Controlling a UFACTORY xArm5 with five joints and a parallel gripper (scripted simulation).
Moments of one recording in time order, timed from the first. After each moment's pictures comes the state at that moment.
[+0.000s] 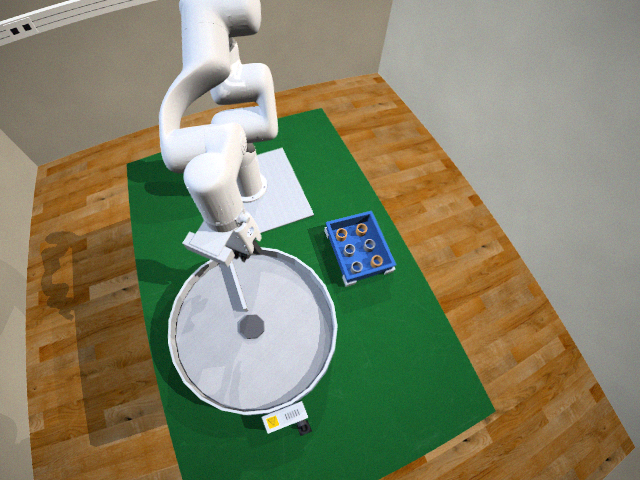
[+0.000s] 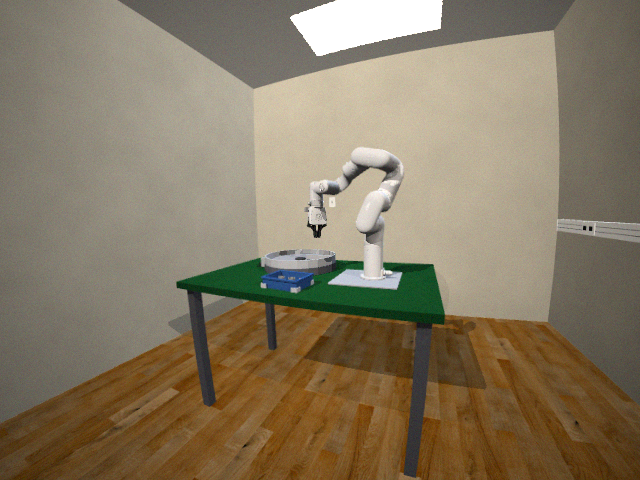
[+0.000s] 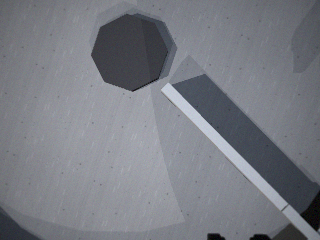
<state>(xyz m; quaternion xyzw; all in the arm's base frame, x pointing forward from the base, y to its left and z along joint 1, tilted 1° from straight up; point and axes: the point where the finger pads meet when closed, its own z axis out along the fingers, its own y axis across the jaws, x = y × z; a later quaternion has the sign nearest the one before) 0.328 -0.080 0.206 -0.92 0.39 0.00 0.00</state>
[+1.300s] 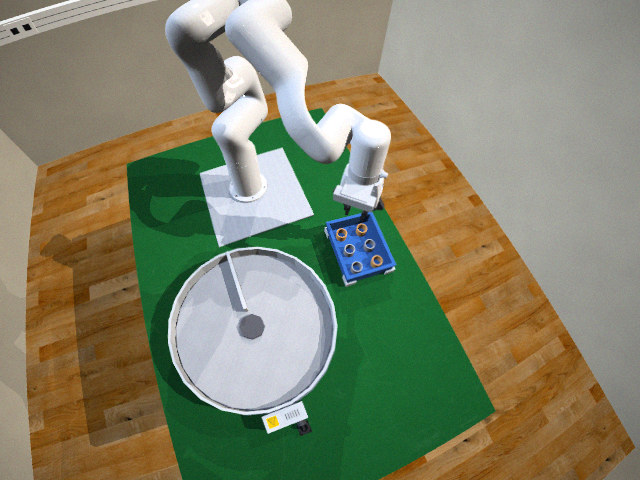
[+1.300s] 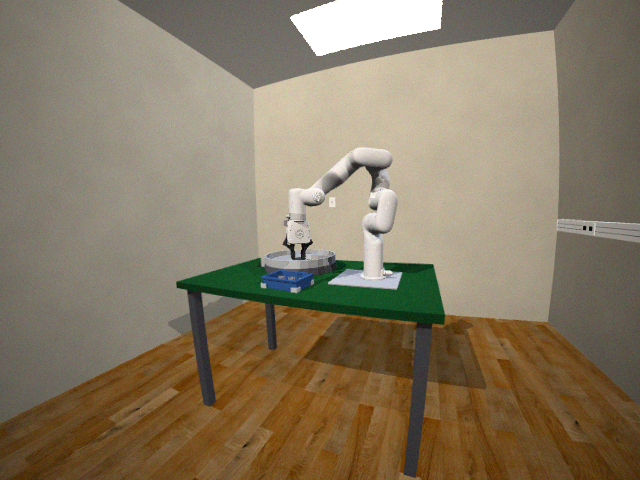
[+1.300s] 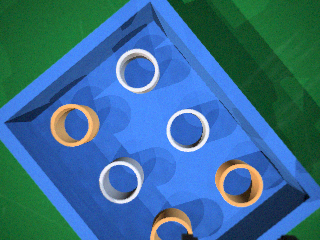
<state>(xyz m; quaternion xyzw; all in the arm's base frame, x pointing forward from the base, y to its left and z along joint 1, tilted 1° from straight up) 0.289 0.237 0.136 -0.92 0.38 0.00 0.00</state>
